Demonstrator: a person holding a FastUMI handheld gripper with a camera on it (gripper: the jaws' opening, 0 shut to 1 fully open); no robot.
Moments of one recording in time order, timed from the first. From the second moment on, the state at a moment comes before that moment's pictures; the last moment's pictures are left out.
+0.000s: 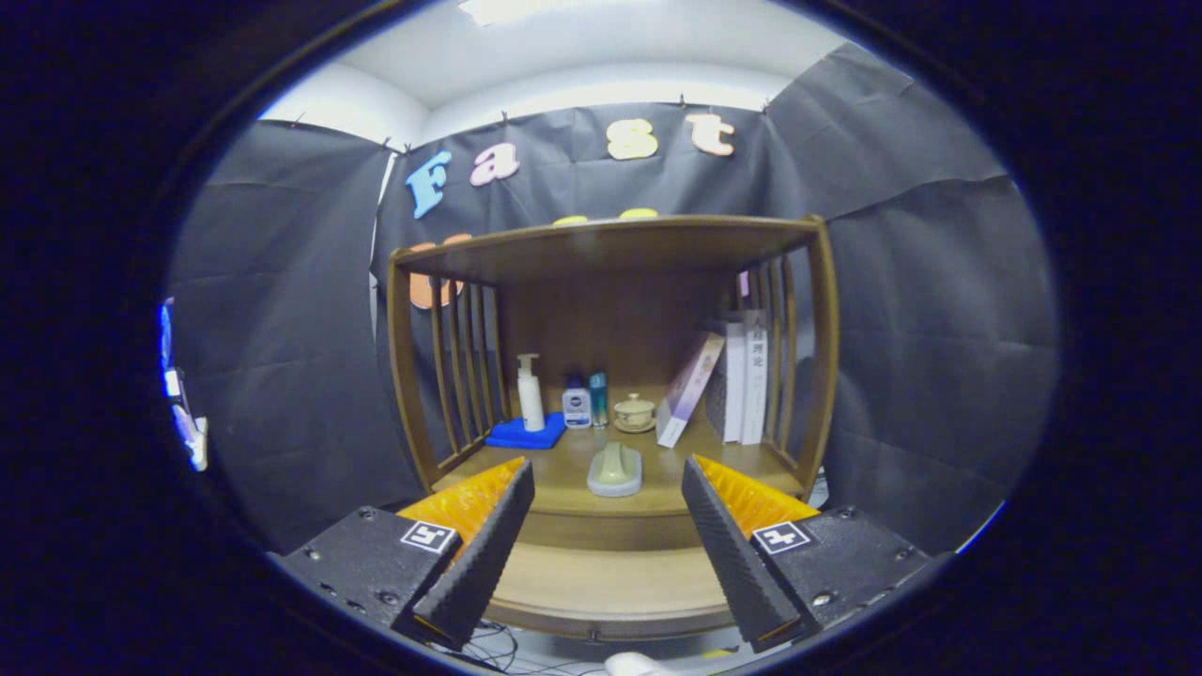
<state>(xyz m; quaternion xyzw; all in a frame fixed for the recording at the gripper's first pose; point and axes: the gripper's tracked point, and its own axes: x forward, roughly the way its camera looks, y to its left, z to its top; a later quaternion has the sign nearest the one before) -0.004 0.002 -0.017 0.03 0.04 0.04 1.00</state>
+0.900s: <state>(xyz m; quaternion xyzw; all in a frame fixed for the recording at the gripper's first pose) -0.098 -0.041 -0.130 0.05 0.01 -0.02 1.00</state>
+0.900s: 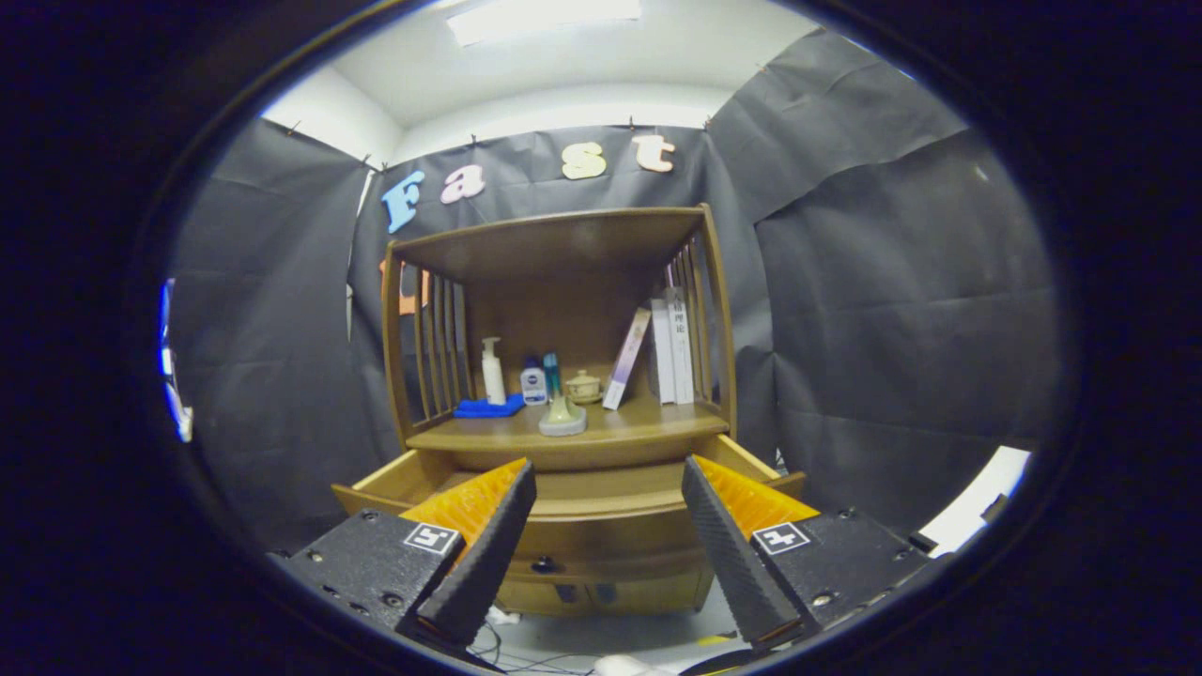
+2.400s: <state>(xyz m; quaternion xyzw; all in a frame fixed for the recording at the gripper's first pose) 0.006 0.031 -0.255 0.05 0.10 0.00 0.99</state>
